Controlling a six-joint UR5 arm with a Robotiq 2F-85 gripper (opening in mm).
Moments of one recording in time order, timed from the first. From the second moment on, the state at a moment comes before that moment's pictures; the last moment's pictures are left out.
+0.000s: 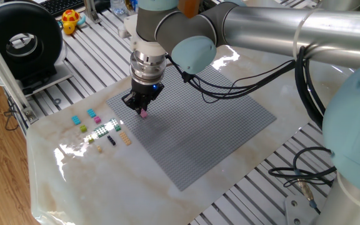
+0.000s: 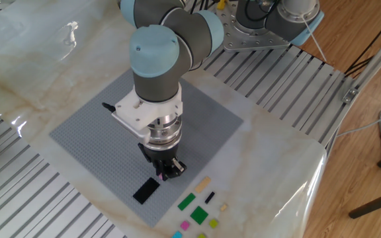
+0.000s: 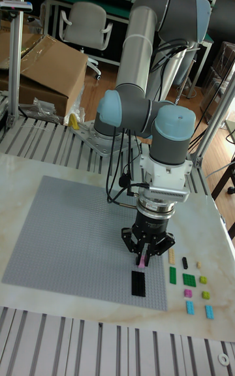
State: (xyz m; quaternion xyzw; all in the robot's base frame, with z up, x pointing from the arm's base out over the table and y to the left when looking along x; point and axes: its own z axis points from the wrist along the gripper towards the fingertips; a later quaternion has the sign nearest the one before) arm 0.603 0.124 0.010 0.02 1.00 0.05 0.08
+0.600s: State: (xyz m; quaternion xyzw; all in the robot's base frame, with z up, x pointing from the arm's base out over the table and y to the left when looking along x) arm 0.603 0.125 0.008 0.02 1.00 0.05 0.08
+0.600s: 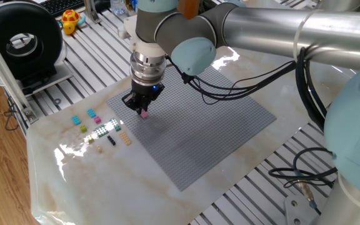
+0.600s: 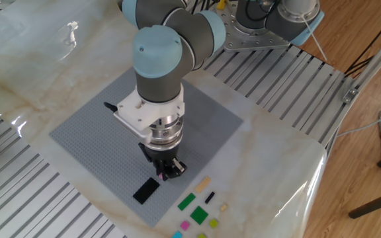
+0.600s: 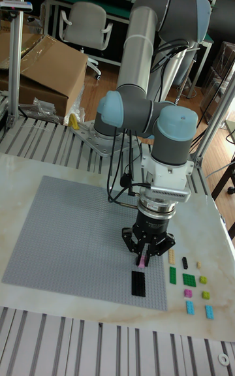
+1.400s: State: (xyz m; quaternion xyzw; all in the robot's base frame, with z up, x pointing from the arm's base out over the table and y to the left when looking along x) arm 0.603 0.123 0.007 0.02 1.00 0.04 0.08
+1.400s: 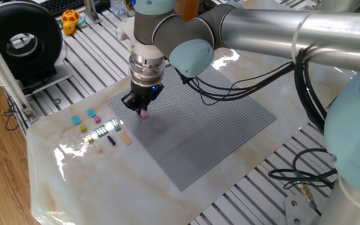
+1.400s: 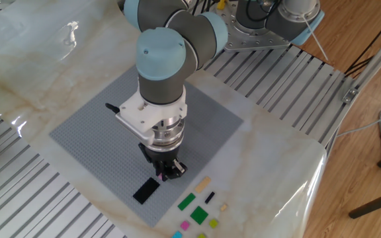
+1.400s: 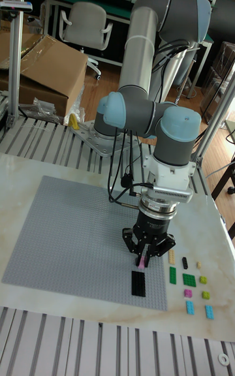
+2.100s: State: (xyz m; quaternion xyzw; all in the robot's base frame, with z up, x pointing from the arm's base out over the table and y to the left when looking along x) arm 0.602 0.125 0.009 0.02 1.00 0.04 0.07
